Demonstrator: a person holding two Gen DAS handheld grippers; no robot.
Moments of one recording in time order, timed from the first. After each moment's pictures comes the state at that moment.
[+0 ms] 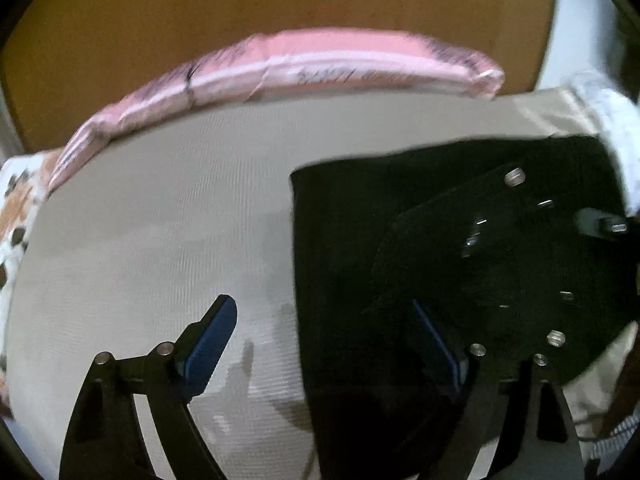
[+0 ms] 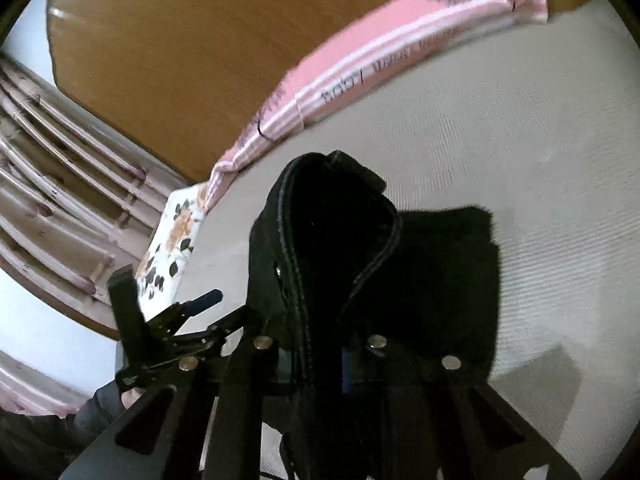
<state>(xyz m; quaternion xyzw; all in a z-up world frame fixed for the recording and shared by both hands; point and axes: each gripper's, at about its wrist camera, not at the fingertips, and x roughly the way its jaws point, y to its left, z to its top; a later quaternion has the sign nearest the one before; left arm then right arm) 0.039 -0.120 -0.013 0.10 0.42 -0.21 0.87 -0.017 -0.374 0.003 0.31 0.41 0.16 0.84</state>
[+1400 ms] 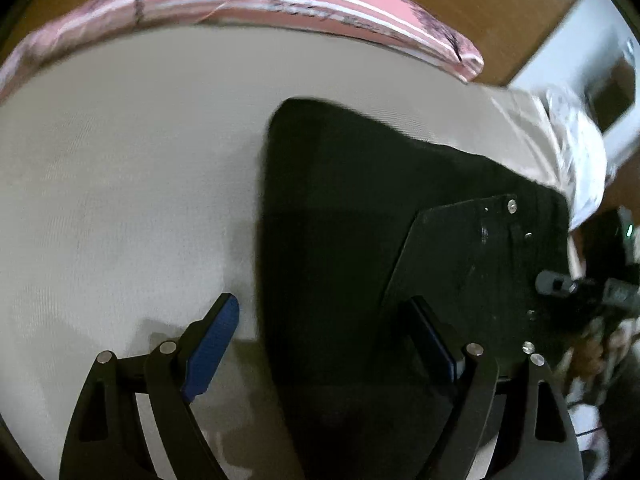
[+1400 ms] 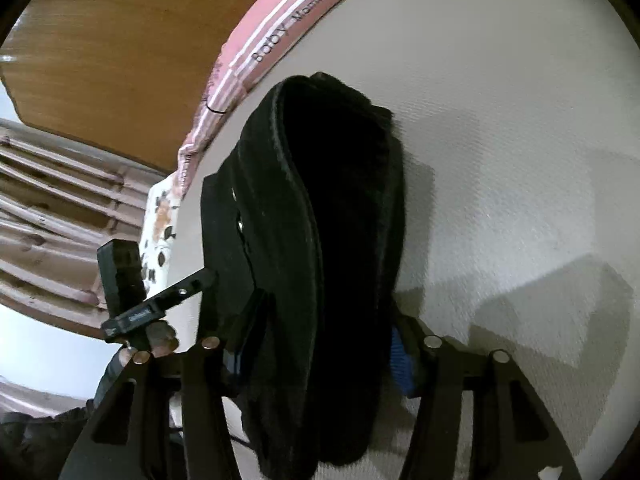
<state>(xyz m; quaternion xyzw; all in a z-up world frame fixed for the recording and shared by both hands) 0.086 -0.132 -0.074 0.02 0.53 -0.30 0.80 -0.014 -0.409 -0.078 0.39 0.48 0.16 0.77</state>
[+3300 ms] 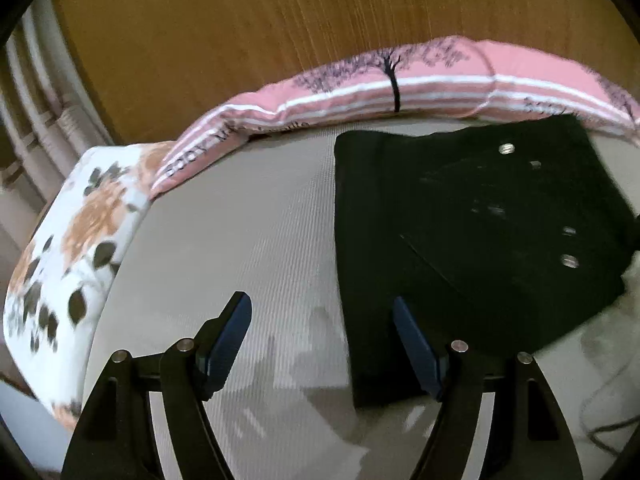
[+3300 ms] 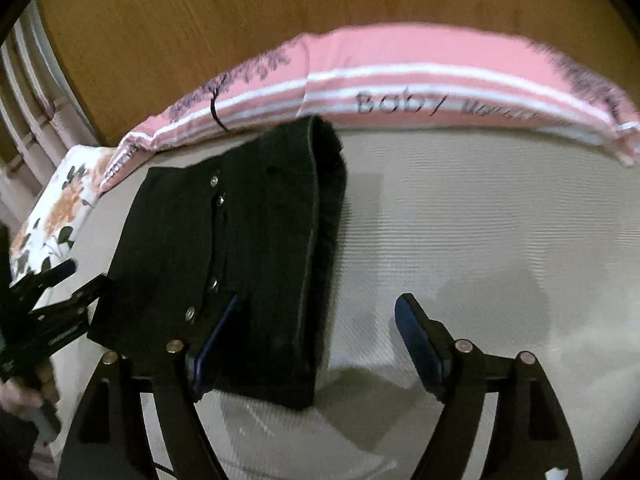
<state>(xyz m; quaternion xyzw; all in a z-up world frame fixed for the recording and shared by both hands) 0.191 0.028 -0.027 0.13 0.41 -0.01 0.90 0.190 -0.219 -0.024 0.10 0.44 0.02 0.89</state>
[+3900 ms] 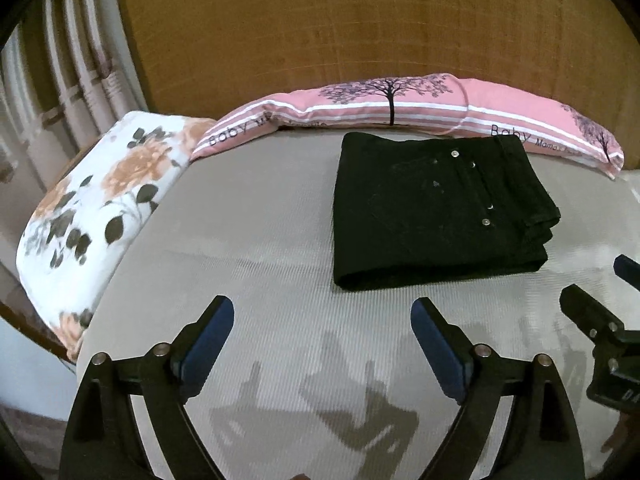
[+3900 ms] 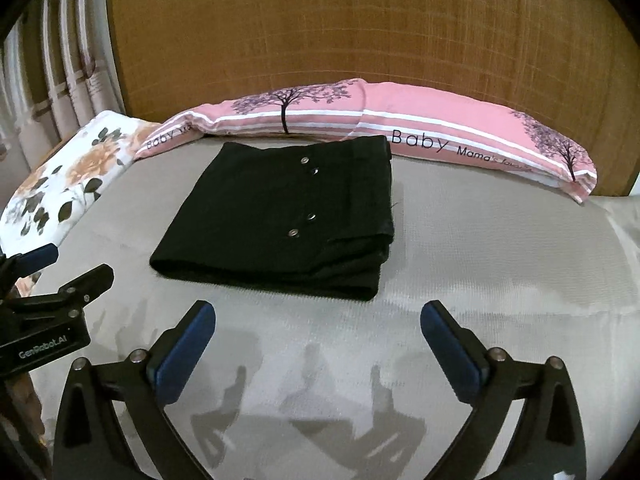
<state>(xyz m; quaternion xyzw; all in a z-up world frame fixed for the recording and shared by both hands) 0.067 0.032 0.019 0.07 0.40 0.02 0.91 0.078 -0.134 0.025 0.02 0.40 0.02 0.92</state>
